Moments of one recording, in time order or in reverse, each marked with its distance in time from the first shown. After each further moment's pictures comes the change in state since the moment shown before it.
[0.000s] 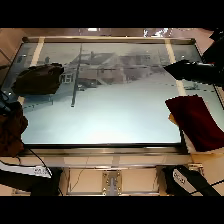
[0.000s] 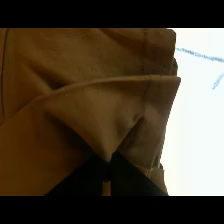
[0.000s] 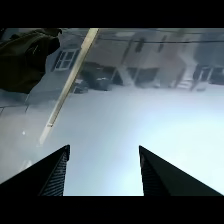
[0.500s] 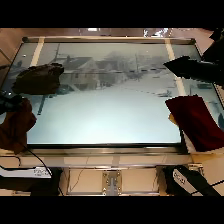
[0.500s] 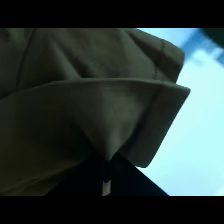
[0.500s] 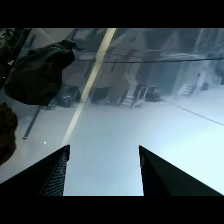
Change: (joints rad) left arm -0.017 0.129 0.000 -0.438 -0.090 0.049; right arm 0.000 0.006 0.008 0.080 -0.006 0.045
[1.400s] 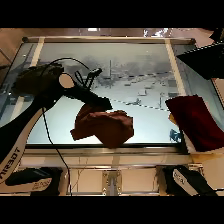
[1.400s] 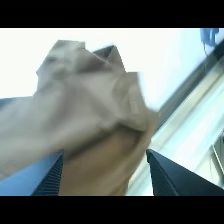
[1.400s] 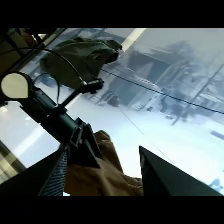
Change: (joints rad) left arm -0.982 0.082 0.013 -0.488 -0.074 0.266; right arm 0.000 0.044 0.387 -0.040 0.304 0.003
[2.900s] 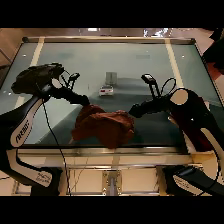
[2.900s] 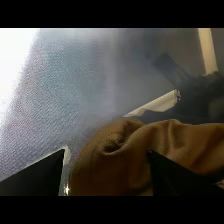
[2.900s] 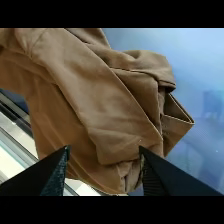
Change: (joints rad) left arm 0.312 -0.280 -0.034 0.131 0.141 0.205; right arm 0.499 -0.173 -0.716 -0.368 -0.389 0.050
